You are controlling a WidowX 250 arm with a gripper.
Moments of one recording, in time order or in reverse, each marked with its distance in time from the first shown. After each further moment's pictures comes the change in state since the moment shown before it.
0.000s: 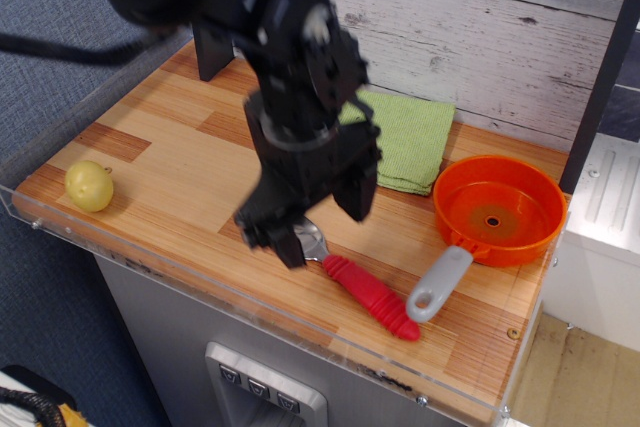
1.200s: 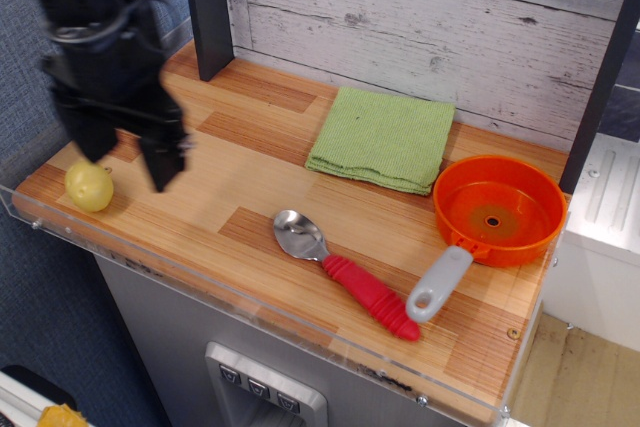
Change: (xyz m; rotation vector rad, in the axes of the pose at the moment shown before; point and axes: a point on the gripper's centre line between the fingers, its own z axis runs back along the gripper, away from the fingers) arm 0.097 0.073 0.041 0.081 0.030 -1.190
